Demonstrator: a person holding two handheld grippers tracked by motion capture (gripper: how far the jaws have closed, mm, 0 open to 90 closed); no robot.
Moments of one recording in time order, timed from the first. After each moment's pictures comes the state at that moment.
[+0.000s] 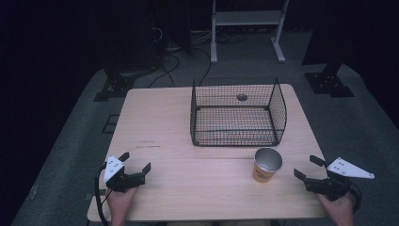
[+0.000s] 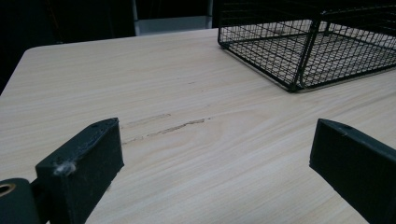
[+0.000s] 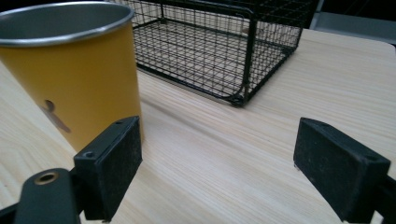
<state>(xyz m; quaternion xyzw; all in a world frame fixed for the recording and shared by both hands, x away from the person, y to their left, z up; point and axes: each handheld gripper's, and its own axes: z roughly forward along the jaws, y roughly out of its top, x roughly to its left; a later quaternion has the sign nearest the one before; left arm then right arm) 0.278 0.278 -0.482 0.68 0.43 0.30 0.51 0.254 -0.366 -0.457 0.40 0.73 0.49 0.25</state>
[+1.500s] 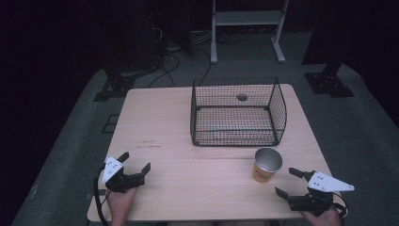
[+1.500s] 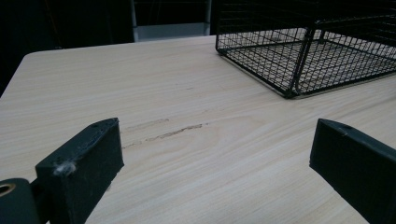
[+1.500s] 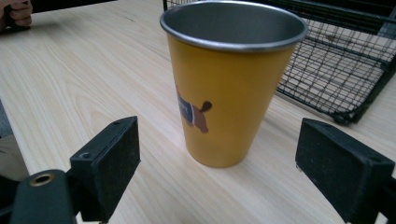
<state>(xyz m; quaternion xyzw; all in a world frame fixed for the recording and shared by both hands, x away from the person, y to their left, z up) 0.276 0.279 -0.482 0.67 0.42 0.30 0.52 0.222 -0.307 -0.453 0.31 0.78 0.50 0.21</state>
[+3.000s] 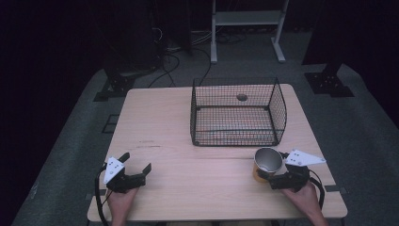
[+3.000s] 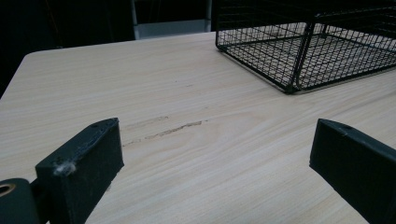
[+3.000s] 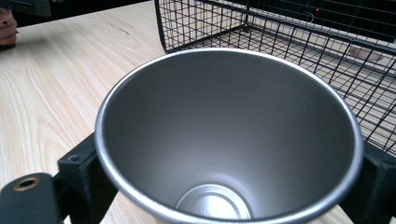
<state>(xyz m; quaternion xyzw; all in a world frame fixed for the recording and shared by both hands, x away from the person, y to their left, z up) 0.275 0.276 -0.482 0.68 0.42 0.31 0.52 0.283 -0.268 -0.445 0.31 0.79 0.50 0.19</state>
